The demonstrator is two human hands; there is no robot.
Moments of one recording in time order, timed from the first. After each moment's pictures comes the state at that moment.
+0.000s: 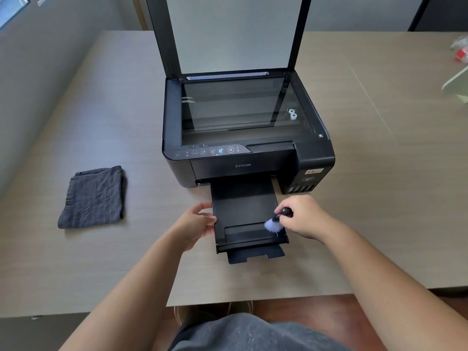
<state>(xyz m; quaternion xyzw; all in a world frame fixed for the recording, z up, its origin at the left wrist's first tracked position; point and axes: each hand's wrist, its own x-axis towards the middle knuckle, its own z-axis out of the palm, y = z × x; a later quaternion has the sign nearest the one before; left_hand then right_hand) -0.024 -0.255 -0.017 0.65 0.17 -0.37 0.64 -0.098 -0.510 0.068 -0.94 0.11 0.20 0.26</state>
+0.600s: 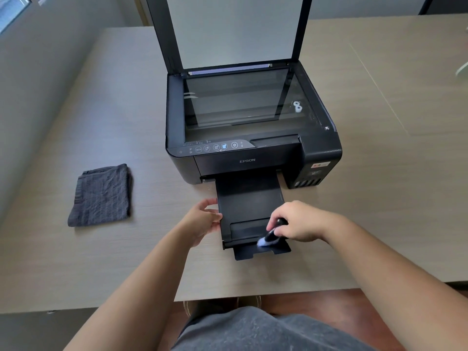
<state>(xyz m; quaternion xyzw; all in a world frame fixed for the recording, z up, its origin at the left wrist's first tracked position) -0.024 -0.257 -0.014 0.66 0.17 -0.37 0.63 -0.099 -0.492 0.076 -0.91 -0.02 0.34 0.25</state>
